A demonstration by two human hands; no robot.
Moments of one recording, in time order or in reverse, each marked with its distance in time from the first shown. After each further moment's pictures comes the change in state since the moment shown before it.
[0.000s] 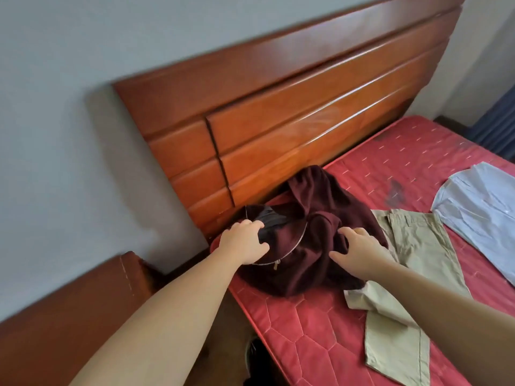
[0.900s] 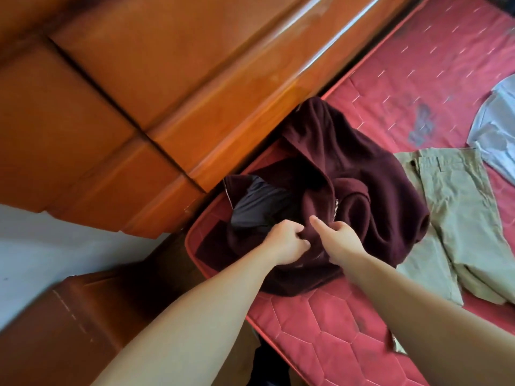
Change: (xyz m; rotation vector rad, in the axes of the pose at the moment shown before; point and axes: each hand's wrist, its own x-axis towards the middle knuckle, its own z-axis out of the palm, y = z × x) left_hand 0.184 0.023 0.102 -0.519 -0.446 0.005; right_hand 0.176 -0.044 0.114 0.891 -0.150 0.702
